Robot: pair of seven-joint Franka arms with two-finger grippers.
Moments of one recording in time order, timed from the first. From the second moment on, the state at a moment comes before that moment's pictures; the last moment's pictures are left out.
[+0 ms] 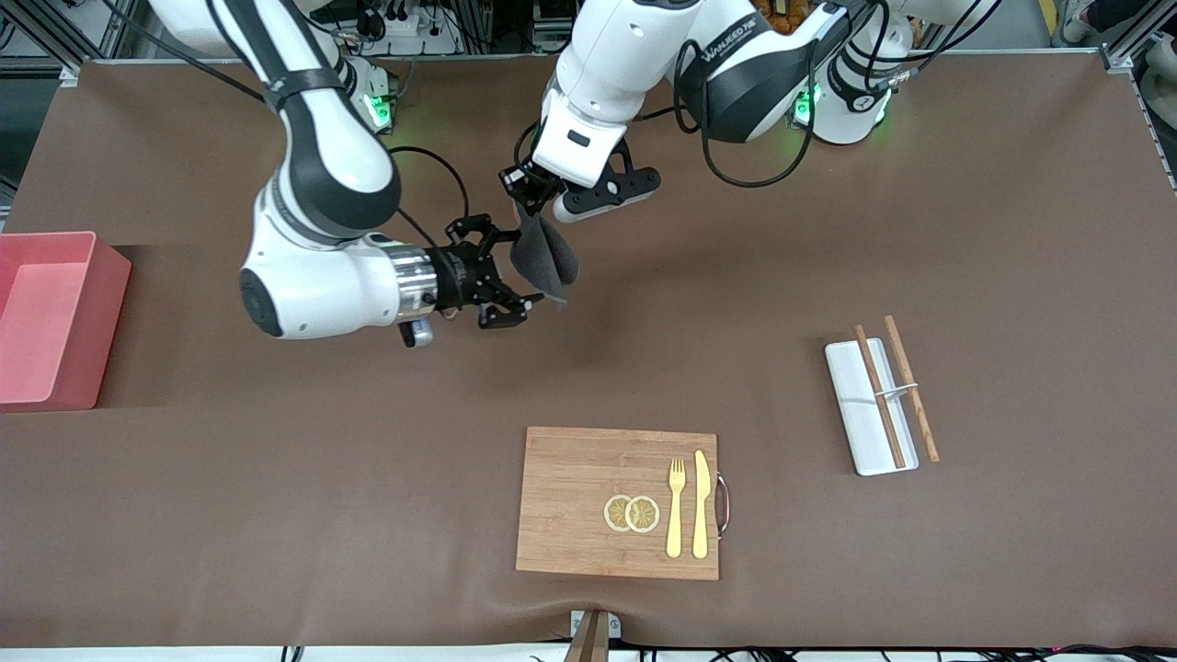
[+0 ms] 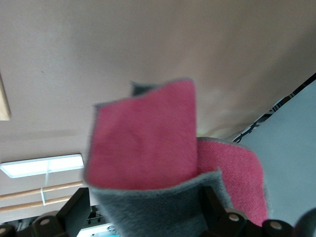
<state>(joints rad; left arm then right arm) -0.44 0.38 -0.52 -1.41 -0.07 2.10 -1.38 0.47 0.41 -0.04 -1.59 0.91 1.74 1.45</state>
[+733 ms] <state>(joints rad) -0.45 0.42 -0.52 -1.40 -0.07 2.17 -1.42 0.50 0.45 -0.05 -1.59 0.91 1.72 1.34</state>
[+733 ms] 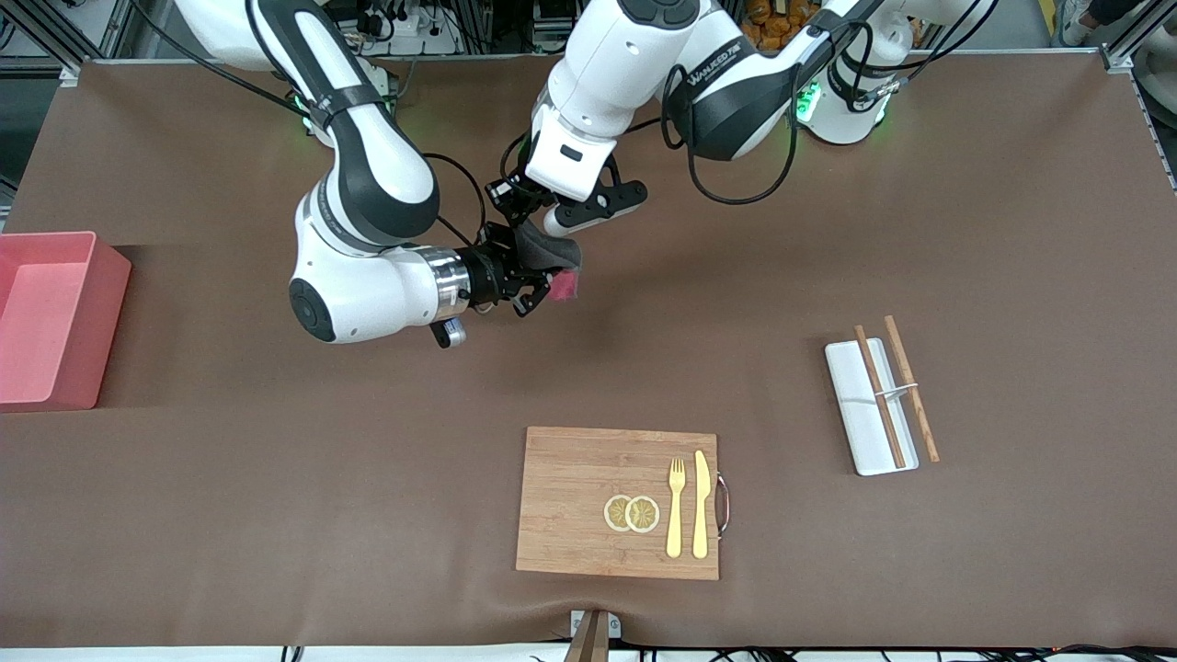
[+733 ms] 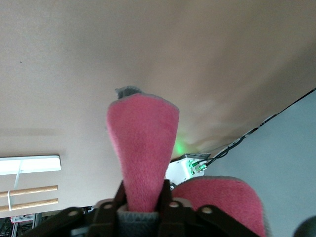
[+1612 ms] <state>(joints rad) -0.33 0.35 -0.51 -1.36 -0.07 2.03 -1.41 0.44 0.45 -0.06 -1.59 0.67 1.69 1.30</state>
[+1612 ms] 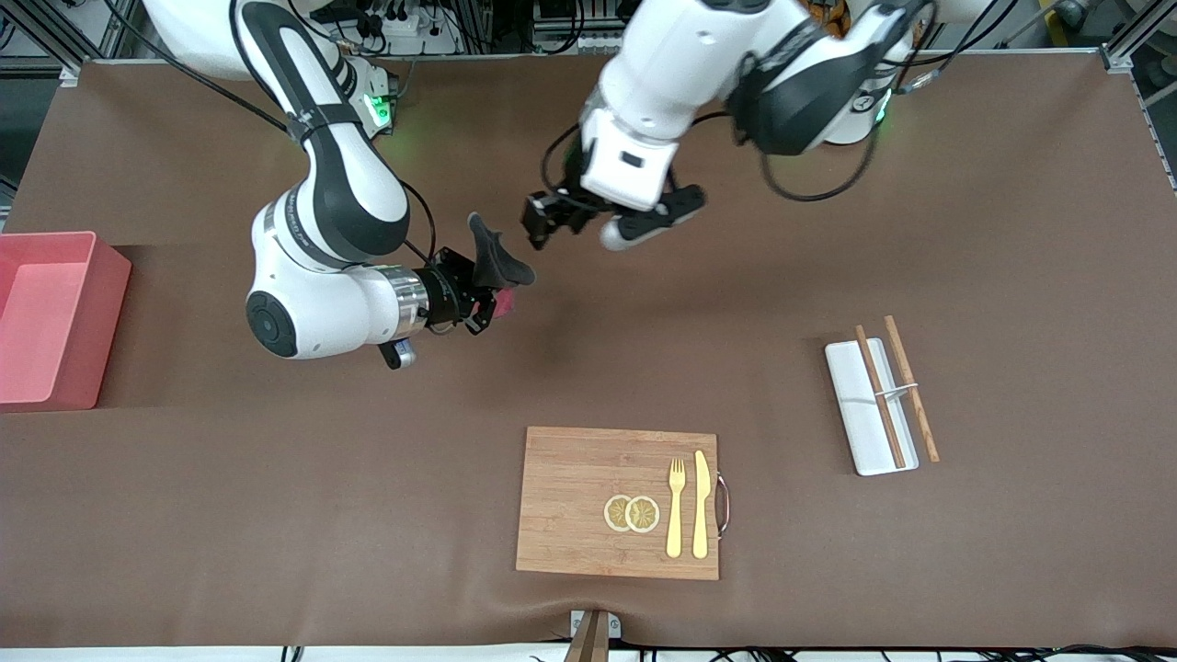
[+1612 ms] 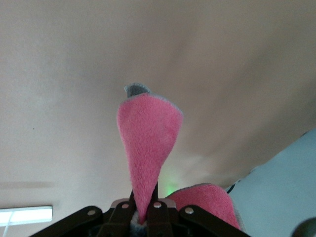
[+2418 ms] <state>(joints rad) 0.00 0.25 -0.51 -1.36 -0.01 1.68 -0.90 0.41 0.54 -0.06 -1.69 0.39 1.92 1.07</state>
